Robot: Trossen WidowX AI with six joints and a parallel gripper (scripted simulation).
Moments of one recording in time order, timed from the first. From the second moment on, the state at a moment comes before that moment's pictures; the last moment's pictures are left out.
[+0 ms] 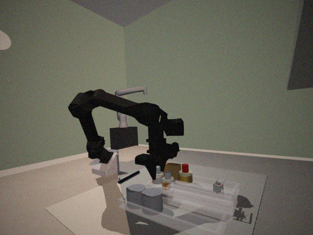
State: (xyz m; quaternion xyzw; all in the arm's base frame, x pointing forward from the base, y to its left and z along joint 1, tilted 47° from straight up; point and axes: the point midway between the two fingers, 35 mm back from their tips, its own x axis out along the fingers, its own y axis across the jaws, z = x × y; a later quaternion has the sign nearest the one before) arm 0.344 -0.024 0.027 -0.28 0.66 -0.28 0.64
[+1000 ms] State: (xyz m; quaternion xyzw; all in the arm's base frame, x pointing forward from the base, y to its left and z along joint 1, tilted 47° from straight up) arm 0.343 -0.032 0.020 -0.28 0.65 -0.28 0.64
